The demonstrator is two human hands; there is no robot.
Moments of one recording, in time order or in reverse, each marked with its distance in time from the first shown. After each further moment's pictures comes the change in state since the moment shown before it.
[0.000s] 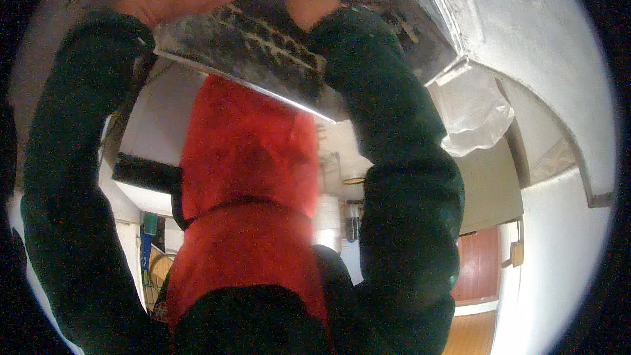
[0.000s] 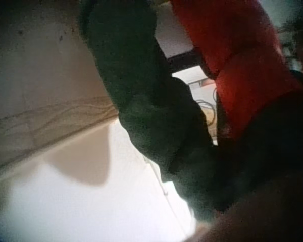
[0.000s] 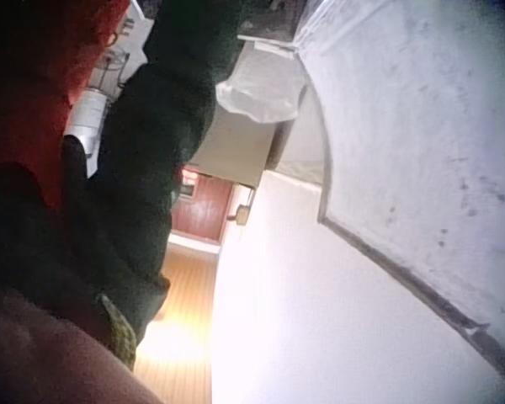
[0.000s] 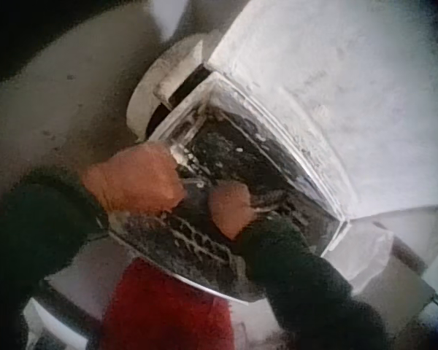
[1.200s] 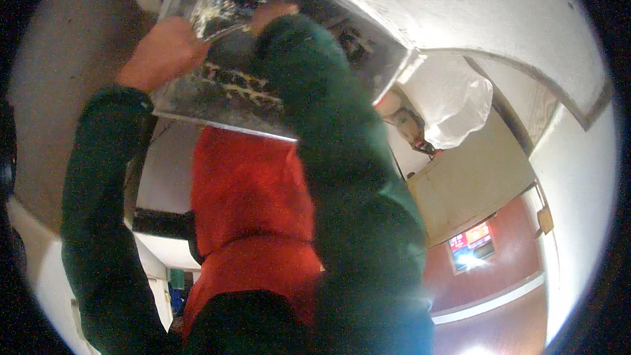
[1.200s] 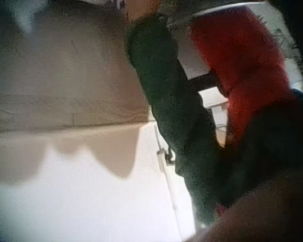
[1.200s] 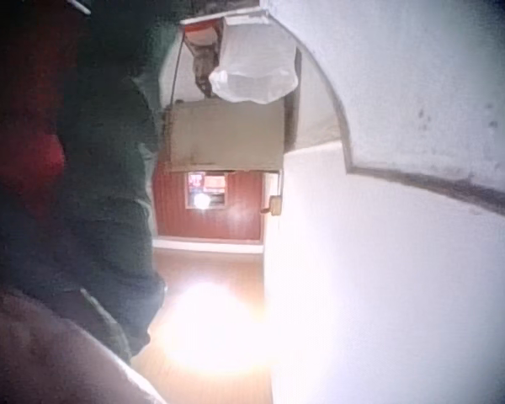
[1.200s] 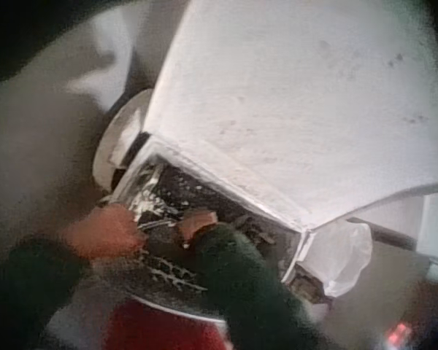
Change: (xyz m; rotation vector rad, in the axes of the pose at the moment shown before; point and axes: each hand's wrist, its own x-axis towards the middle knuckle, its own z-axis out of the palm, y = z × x) left_hand 0.000 0.001 0.011 -0.131 0.046 -0.073; right_hand 0.027 0.028 -0.029 0.177 -0.370 0.118
